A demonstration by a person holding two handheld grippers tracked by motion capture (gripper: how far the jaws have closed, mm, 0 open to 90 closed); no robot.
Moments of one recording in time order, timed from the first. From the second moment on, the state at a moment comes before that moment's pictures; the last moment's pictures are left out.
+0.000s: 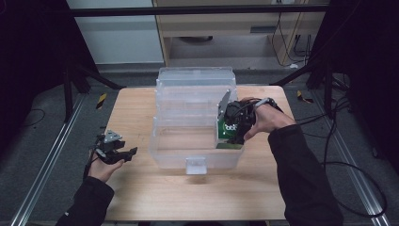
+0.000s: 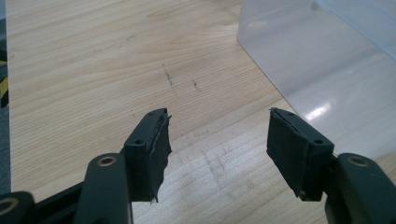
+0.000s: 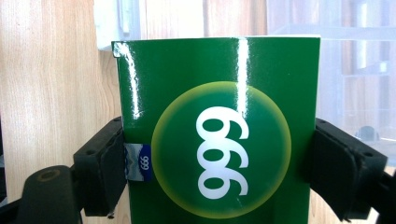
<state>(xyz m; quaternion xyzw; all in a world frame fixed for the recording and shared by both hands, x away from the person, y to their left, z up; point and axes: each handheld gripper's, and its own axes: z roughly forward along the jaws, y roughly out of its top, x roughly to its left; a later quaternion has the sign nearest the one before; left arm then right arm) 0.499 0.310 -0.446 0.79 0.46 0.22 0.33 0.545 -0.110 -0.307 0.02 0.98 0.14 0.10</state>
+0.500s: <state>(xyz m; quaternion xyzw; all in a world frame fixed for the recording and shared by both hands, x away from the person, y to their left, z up) 0.499 0.309 -0.447 0.79 0.46 0.22 0.33 0.547 -0.105 -0.324 0.01 0.99 0.12 0.09</state>
